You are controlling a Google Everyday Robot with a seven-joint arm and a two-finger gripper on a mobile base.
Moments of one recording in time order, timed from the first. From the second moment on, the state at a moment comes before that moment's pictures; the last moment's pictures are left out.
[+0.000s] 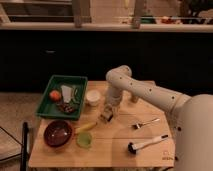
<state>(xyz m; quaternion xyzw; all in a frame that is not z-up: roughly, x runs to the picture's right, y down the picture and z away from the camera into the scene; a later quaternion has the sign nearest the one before) 0.044 0.128 0.839 -0.32 -0.23 -0.36 0.85</state>
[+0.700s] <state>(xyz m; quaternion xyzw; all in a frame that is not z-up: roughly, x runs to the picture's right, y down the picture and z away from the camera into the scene) -0.015 0.126 0.783 -0.28 -0.25 -0.41 0.83</state>
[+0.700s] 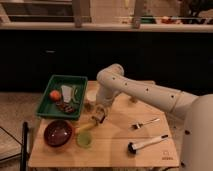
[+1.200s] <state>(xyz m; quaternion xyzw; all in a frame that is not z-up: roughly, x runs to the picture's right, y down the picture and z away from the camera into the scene) -0.039 0.145 0.737 -0.24 -0.28 -0.46 0.81</state>
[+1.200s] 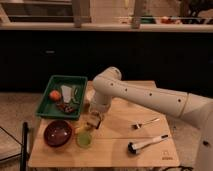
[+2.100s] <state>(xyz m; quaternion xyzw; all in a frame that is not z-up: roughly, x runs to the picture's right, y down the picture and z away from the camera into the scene) -0.092 0.193 0.709 -0.25 -0.29 -0.56 0.73</state>
